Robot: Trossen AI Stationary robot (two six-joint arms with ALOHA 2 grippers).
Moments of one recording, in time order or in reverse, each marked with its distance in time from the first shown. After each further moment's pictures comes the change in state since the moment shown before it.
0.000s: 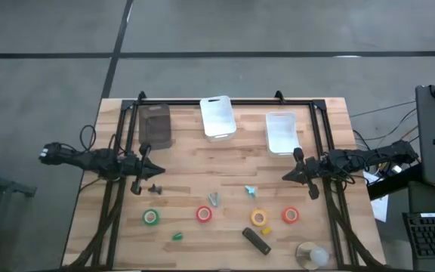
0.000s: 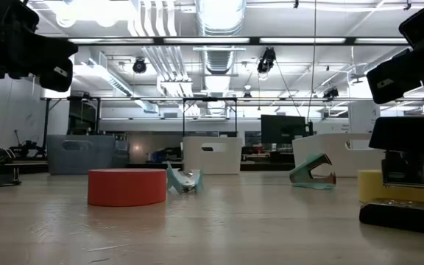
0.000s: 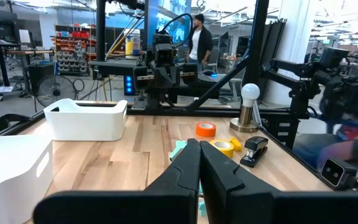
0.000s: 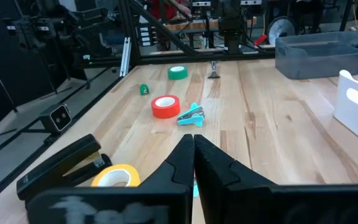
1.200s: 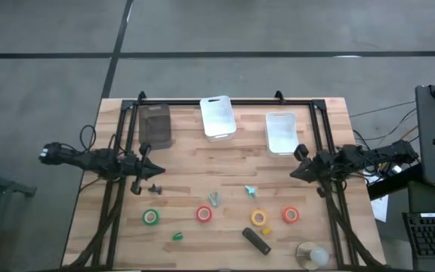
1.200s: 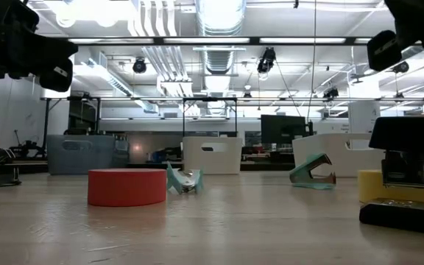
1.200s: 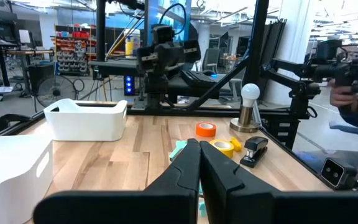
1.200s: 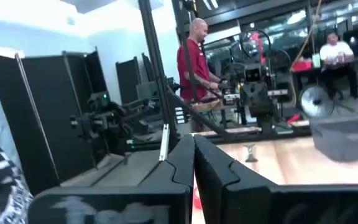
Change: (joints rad) left arm 0.000 0.000 0.000 0.000 0.000 0.000; right arm 0.001 0.008 0.000 0.363 -0.068 0.135
